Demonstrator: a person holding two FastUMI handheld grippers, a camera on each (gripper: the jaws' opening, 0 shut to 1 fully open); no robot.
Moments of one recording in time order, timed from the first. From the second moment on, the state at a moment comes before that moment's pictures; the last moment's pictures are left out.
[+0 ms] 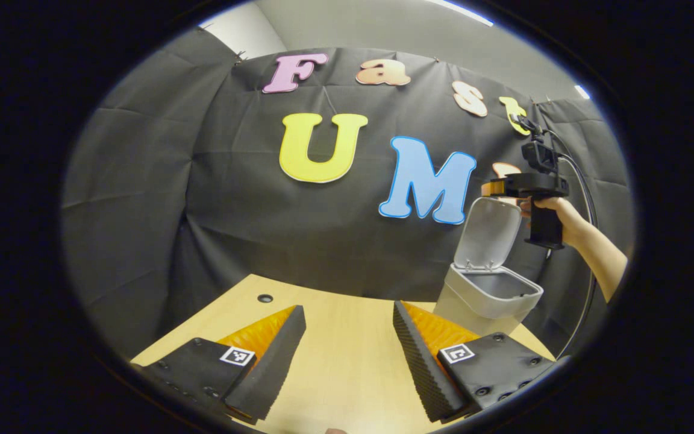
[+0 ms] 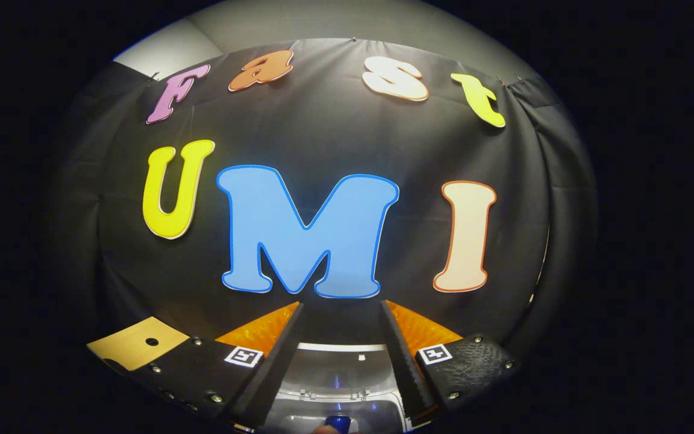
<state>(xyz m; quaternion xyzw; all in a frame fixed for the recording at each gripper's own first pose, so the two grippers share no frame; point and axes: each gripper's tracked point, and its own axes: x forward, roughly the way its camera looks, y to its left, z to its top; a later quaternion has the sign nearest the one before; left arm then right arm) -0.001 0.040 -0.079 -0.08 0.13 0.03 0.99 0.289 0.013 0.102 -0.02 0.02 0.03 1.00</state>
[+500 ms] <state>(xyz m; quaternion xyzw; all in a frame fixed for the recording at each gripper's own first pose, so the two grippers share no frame) -0.003 0.038 -0.080 -0.08 0.13 0.03 0.99 0.267 0.011 0.088 0.02 0.07 0.07 0.99</state>
